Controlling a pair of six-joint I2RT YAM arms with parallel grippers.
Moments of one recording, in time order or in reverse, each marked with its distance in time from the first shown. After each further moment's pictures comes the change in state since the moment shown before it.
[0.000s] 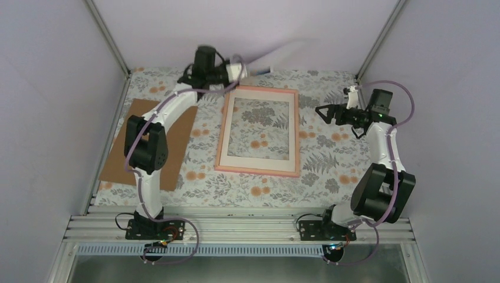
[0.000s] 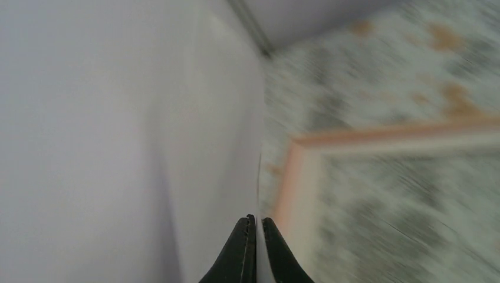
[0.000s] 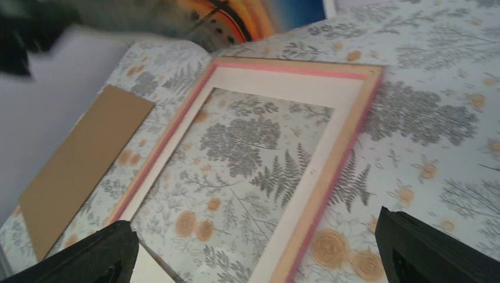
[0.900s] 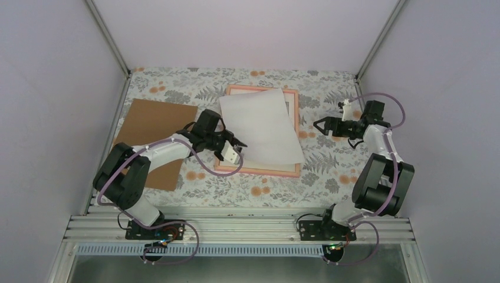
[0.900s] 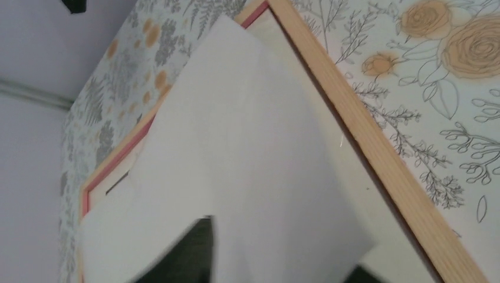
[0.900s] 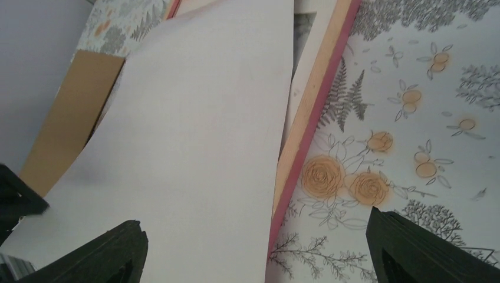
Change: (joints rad) left arm -0.192 -0.443 -1.020 0.036 0.030 0.658; right arm -0.025 0.073 -0.090 -0.075 0.061 -0.046
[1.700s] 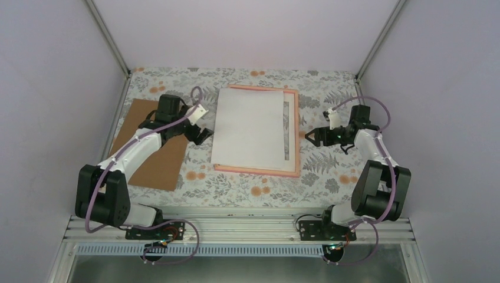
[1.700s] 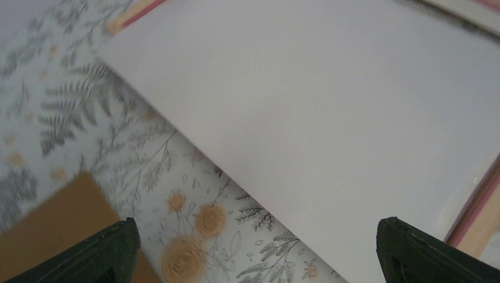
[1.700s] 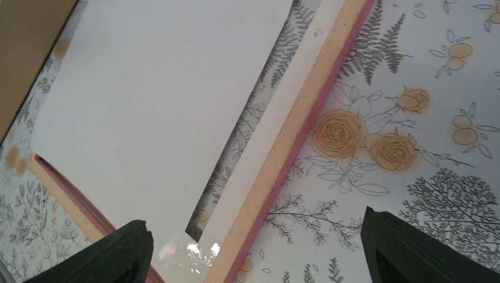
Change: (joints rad) left arm 0.312 -0.193 0.056 -0.210 -0.283 -0.910; right arm 0.102 -0.063 -0.100 -0.033 0.153 -0.131
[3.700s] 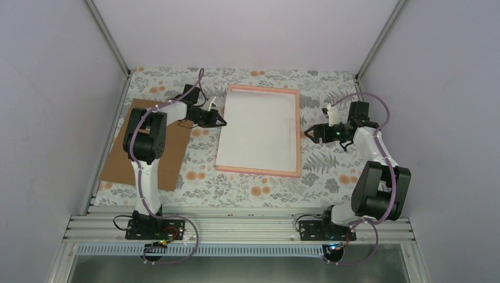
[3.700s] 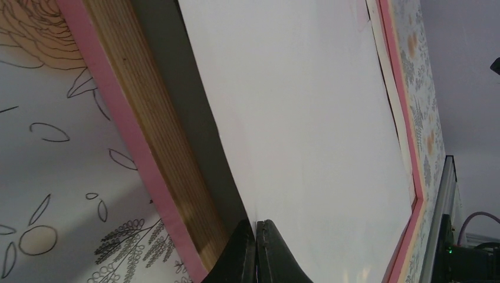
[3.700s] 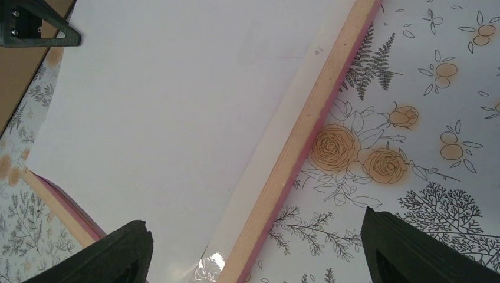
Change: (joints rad) left arm 0.048 0.732 0.467 -0.093 0.439 -0.640; right arm 0.037 0.000 0.038 0.000 0.041 0.037
